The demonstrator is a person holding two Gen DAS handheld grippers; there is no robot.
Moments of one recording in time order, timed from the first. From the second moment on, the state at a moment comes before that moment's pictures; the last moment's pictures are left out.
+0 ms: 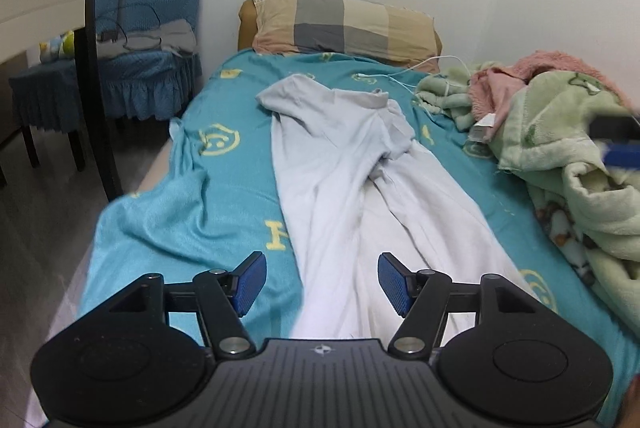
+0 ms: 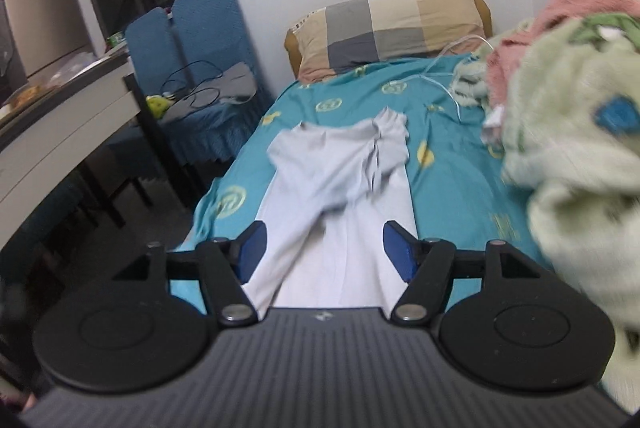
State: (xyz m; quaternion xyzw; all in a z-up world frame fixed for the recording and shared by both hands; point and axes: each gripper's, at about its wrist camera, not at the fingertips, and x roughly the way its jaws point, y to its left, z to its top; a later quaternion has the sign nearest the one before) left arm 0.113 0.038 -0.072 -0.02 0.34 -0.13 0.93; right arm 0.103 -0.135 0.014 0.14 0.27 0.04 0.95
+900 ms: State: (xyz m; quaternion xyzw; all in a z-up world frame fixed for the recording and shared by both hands) left arm 0.091 0.082 -0.109 -0.13 0.55 -0.04 0.82; right arm 0.054 -0.180 -0.043 0.25 0.31 0.02 0.92
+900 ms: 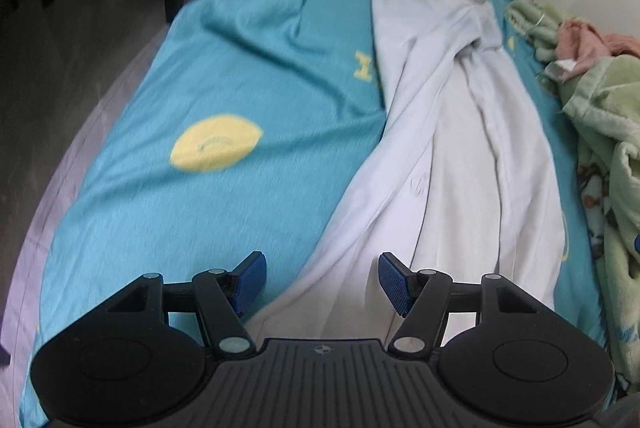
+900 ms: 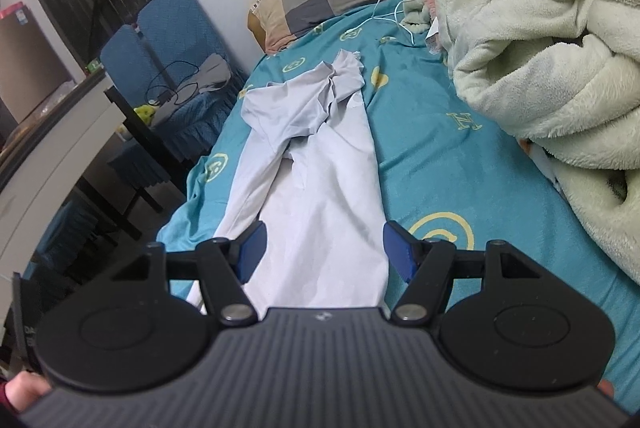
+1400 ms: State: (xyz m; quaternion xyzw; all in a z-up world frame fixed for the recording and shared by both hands) left arm 0.083 0.060 -0.104 -0.06 0.60 -0.08 0.79; right arm 0.055 -0.181 -0.045 0.26 0.32 0.03 0.91
